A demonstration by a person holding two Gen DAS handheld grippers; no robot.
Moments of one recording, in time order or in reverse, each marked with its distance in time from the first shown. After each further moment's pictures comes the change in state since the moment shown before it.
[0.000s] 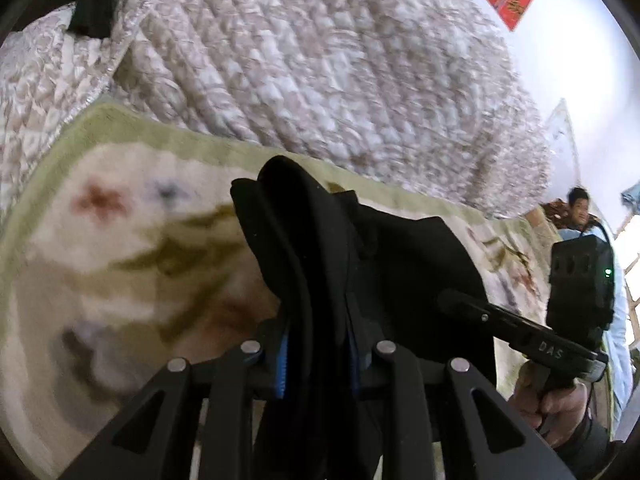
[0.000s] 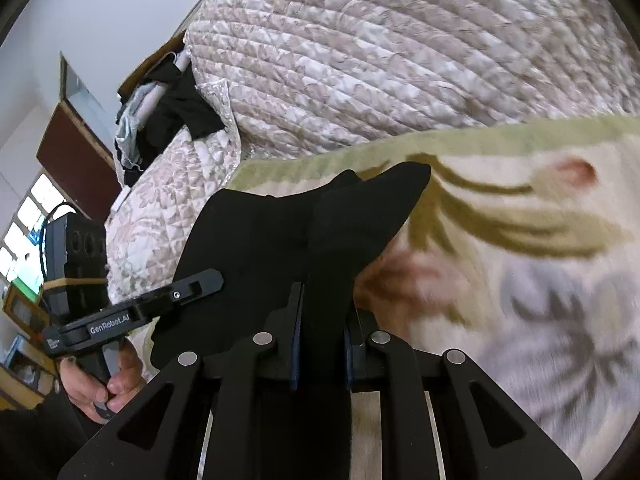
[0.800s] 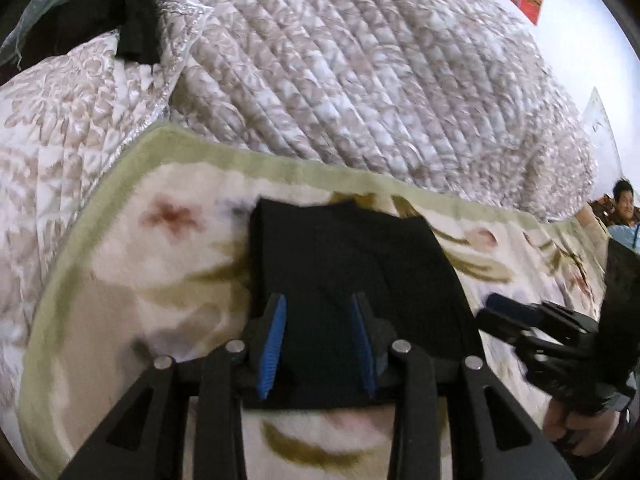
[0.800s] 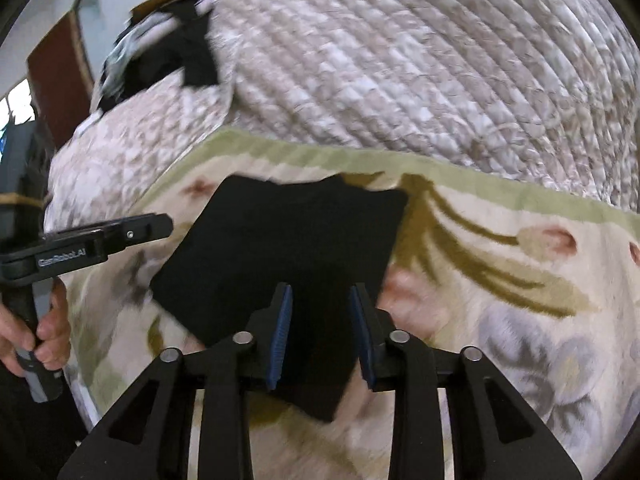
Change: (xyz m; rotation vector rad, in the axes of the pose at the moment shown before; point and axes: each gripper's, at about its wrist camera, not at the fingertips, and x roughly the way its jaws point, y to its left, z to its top) left arm -0.017 0.013 -0.025 0.046 -0.080 0.198; right arm 0.020 0.038 -0.031 -0.289 -0.003 -0.234
